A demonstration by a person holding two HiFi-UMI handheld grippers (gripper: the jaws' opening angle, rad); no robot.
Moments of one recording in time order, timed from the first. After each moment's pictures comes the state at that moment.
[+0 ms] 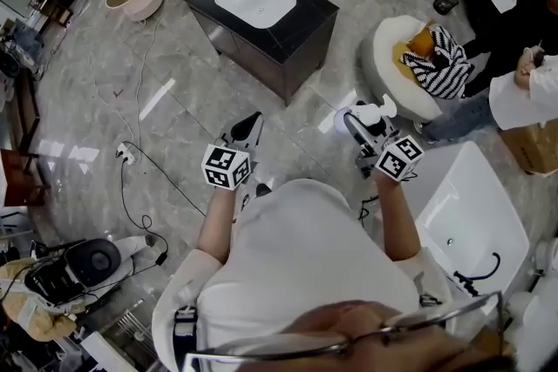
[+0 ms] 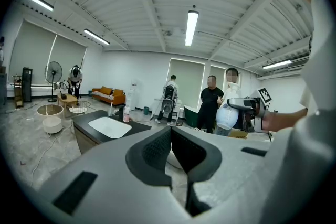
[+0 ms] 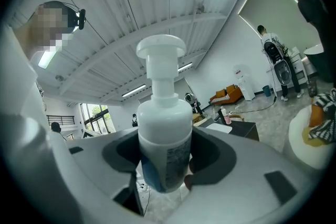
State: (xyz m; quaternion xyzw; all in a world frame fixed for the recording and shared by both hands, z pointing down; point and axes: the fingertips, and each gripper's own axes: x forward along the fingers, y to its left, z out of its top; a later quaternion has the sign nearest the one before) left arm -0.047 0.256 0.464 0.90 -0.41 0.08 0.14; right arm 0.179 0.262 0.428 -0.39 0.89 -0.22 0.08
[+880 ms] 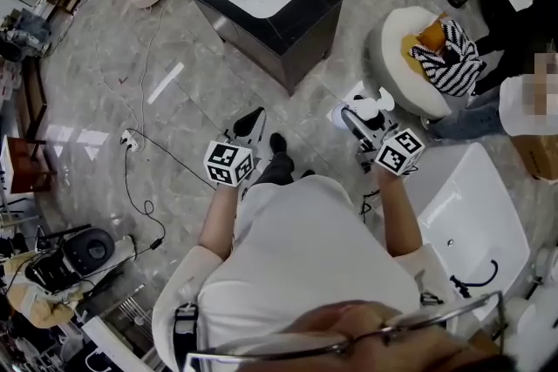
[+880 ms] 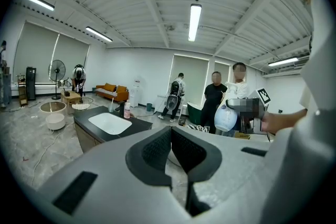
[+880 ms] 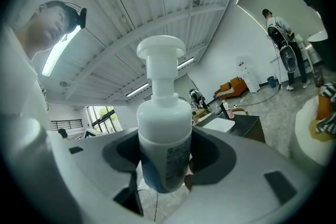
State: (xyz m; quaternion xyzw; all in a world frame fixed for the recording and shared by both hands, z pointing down) left arm -0.013 0.241 0.486 0.89 -0.43 0.09 0.15; right arm 0.198 0.236 0.458 -0.35 0.90 -0.24 0.08
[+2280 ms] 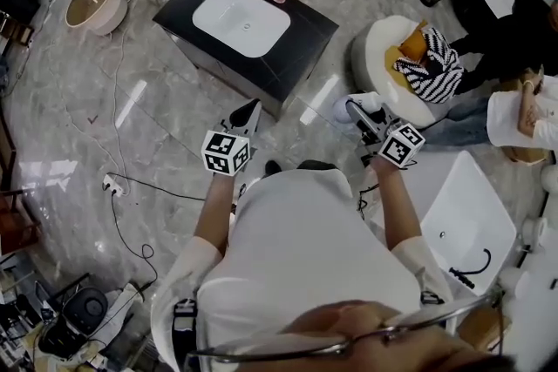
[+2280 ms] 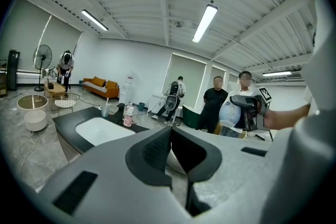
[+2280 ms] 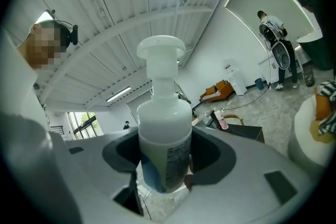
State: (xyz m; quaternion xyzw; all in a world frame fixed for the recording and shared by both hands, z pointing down) left arm -0.073 0.009 0.511 0.91 -0.36 0.08 0.17; right arm 0.152 0.041 0.450 -0.43 0.86 -0.26 0.09
